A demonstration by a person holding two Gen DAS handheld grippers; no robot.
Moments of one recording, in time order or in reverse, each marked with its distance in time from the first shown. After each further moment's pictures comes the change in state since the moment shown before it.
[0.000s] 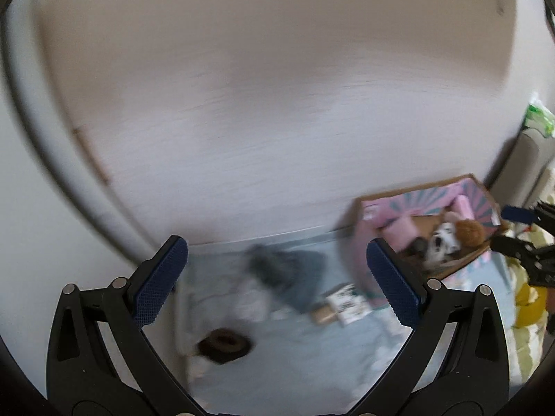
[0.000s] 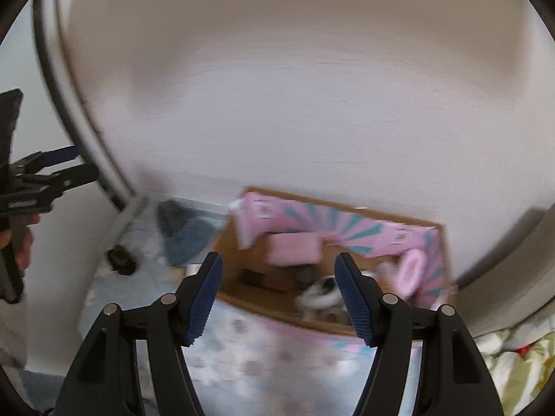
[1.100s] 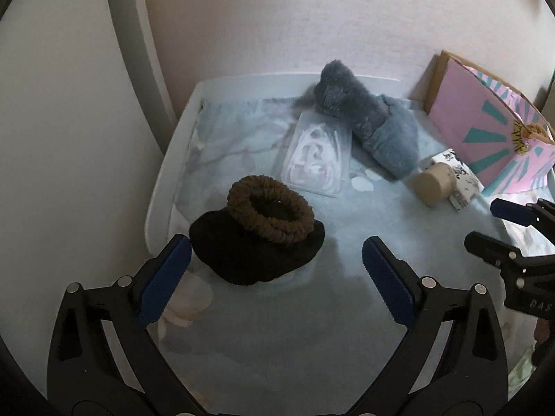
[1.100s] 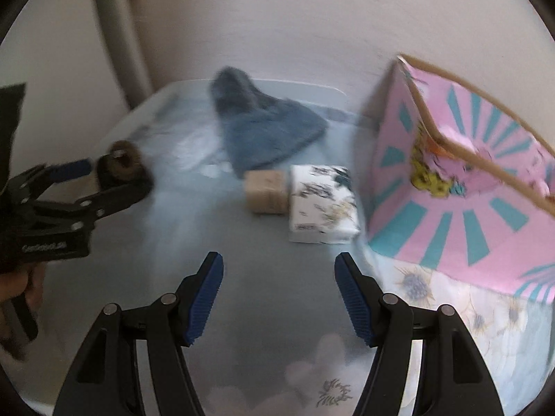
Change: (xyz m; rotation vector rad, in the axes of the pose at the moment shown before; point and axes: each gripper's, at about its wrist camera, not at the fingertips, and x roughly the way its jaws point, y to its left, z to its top) left arm 0.125 0.061 -0.194 -0.092 0.137 -0.018; right arm 0.168 0.142 -0.114 -0.056 0.104 -0.048
